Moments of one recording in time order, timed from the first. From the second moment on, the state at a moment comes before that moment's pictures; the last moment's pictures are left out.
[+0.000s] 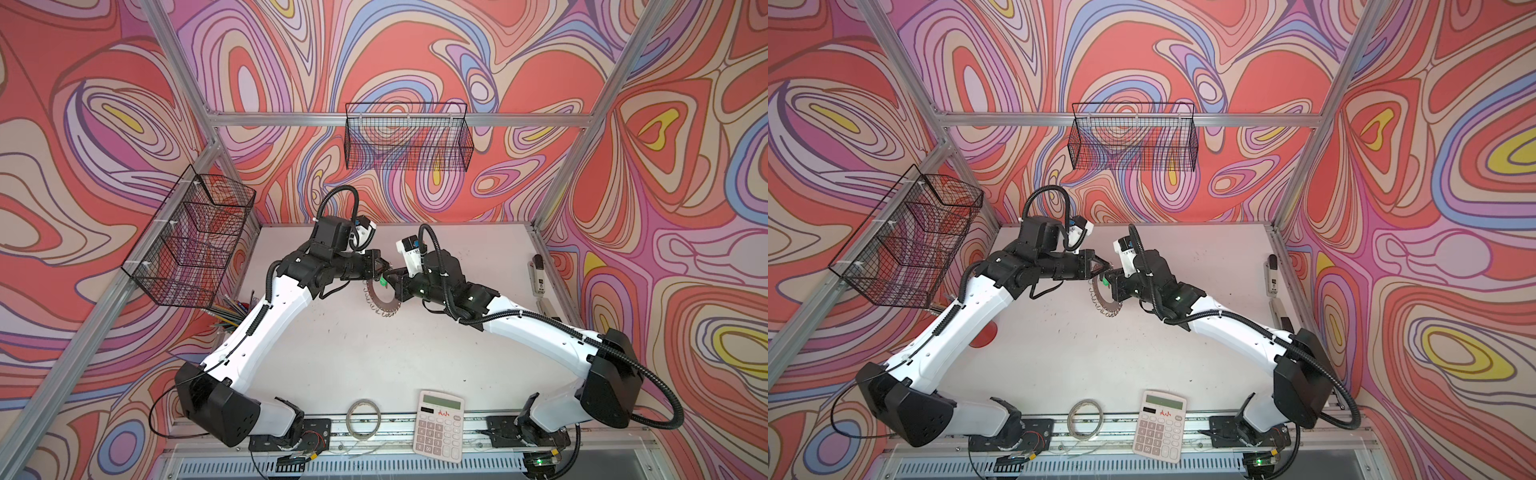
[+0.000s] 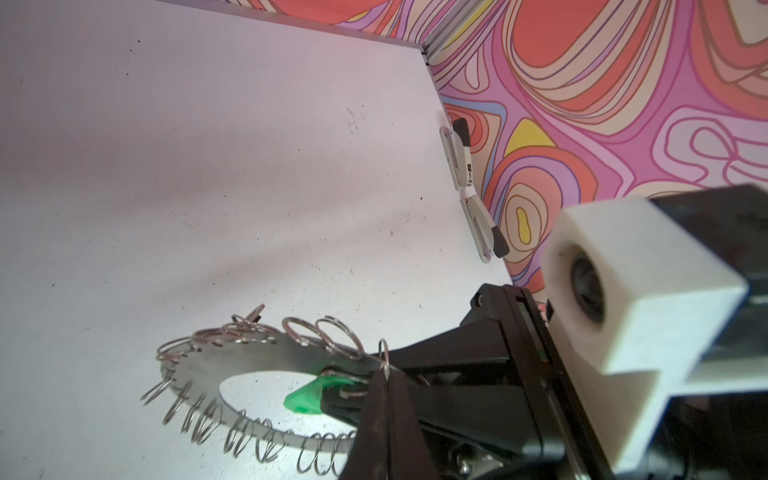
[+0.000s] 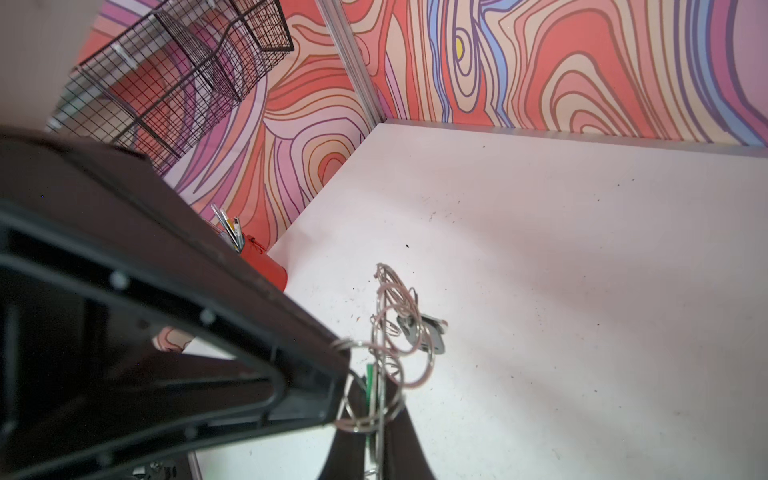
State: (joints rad) left arm -0.47 1.43 1.53 -0.81 0.45 -0.42; right arm 0.79 1.50 1.20 -0.07 -0.10 0.33
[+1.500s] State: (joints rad) left arm -0.45 1.50 1.66 -1.14 0.51 -0.25; right arm 0.80 1.54 1.15 -0.12 -0.26 -0.05
